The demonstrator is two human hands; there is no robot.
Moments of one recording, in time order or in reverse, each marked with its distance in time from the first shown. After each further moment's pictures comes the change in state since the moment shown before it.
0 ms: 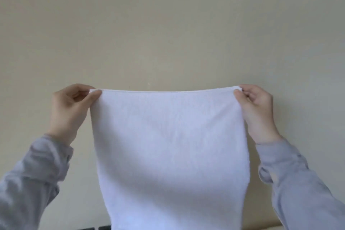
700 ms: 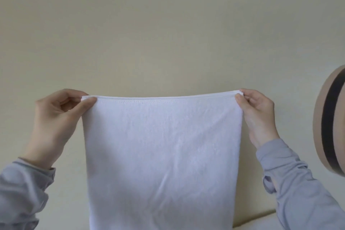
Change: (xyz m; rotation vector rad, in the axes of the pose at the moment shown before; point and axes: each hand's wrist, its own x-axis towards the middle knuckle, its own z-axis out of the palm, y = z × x) left_hand -0.012 0.005 0.023 -0.081 -0.069 0.003; right_hand -0.005 -0.006 -0.034 0.003 0.084 0.089
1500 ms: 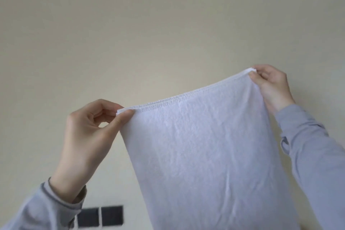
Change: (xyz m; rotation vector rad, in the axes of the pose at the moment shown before) left_hand -0.129 0.127 0.142 0.171 0.057 -0.043; right_hand 0.126 0.028 -0.097 0.024 -0.298 0.001
